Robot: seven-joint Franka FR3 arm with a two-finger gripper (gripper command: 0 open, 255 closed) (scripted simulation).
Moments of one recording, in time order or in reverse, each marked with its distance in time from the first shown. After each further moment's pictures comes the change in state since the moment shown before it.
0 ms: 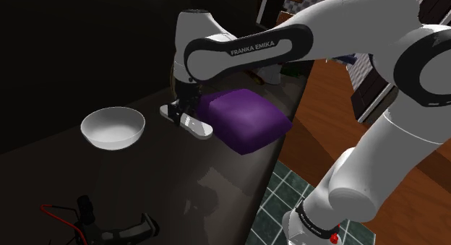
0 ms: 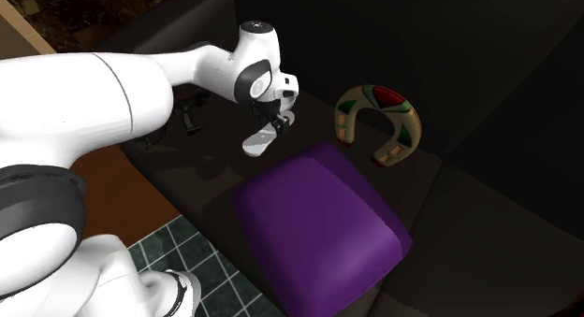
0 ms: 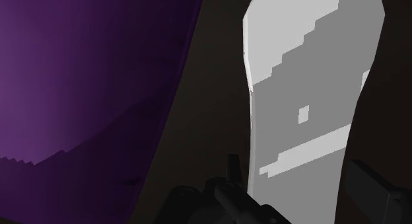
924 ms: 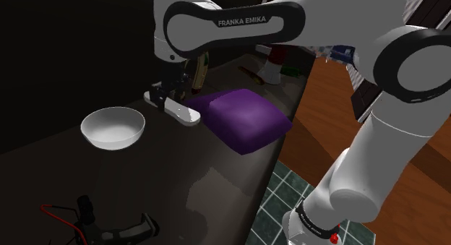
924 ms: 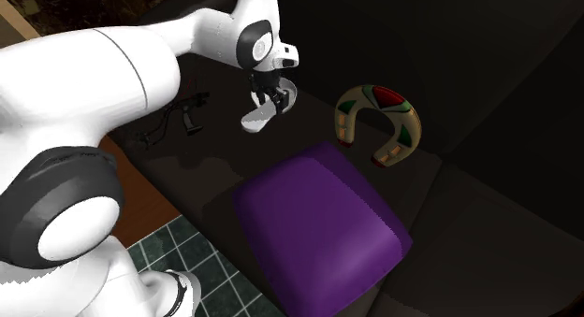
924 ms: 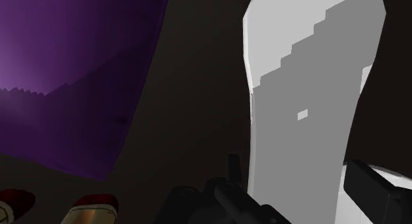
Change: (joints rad) arm 0.036 0.107 0.028 0.269 -0.037 -0.172 0.069
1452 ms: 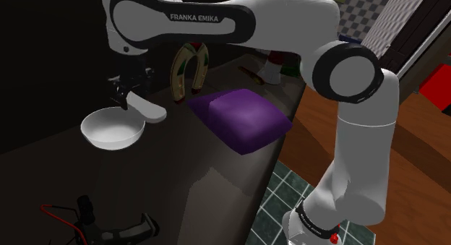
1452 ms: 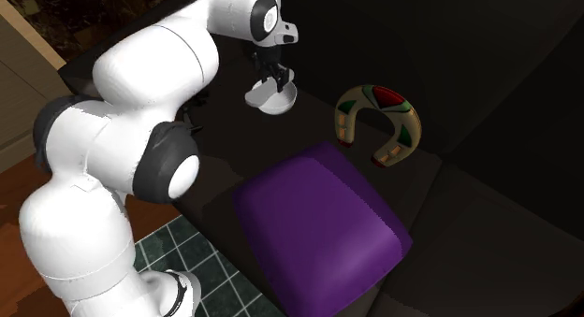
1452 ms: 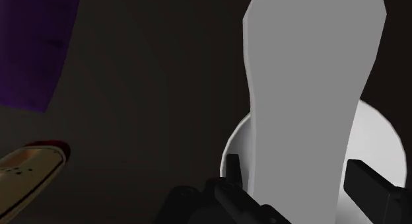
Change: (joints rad) arm 0.131 0.337 0.017 0.463 -0.117 -0.149 0.128
